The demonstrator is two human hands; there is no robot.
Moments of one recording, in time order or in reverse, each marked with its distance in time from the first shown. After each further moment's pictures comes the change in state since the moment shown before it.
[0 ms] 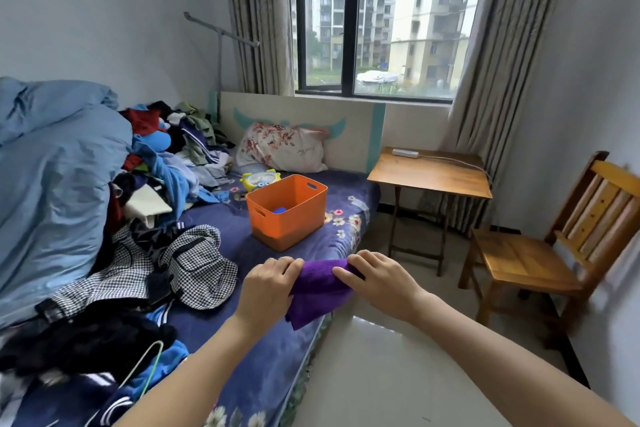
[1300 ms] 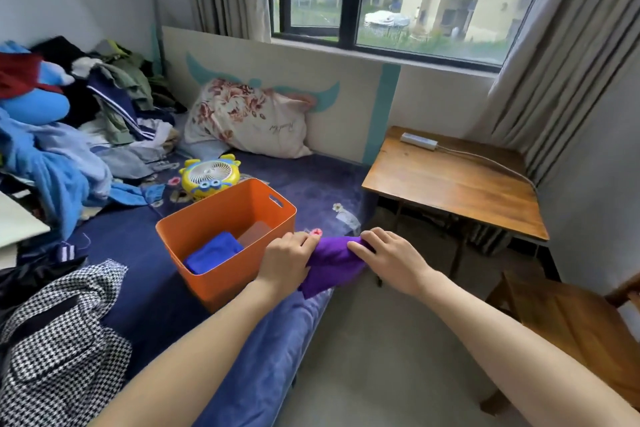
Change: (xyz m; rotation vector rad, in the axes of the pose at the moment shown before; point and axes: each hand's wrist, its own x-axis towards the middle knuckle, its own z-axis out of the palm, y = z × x) left_hand 0.349 -0.134 0.430 -0.116 -0.273 -0.104; right_hand 0.011 0.407 0.399 0.036 -0.147 0.074
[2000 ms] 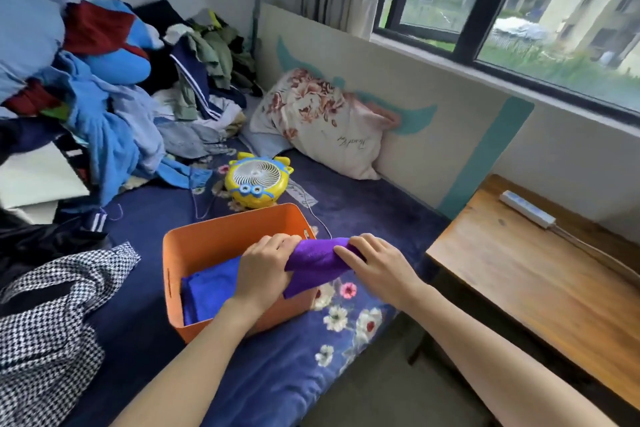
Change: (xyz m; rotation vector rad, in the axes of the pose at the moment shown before) left_hand 0.129 -0.131 0.081 0.004 0.181 -0.479; right_hand 0.160 0.135 0.197 0.260 0.038 -0.266
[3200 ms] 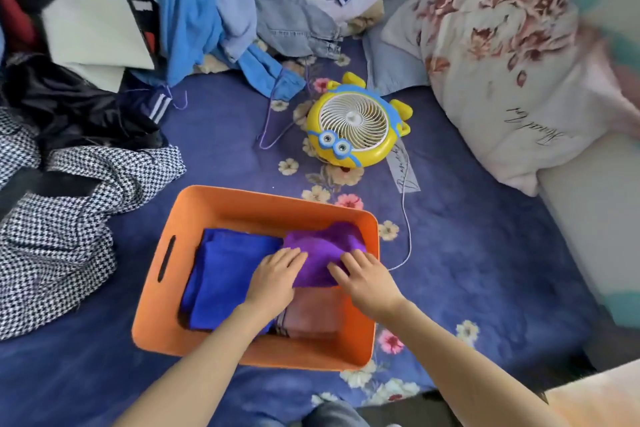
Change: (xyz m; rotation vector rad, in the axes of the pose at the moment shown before) left_hand 0.029 -0.159 0.198 0.101 -0.566 -0.610; right_hand 0.130 0.053 0.311 0.394 -0.356 -0.377
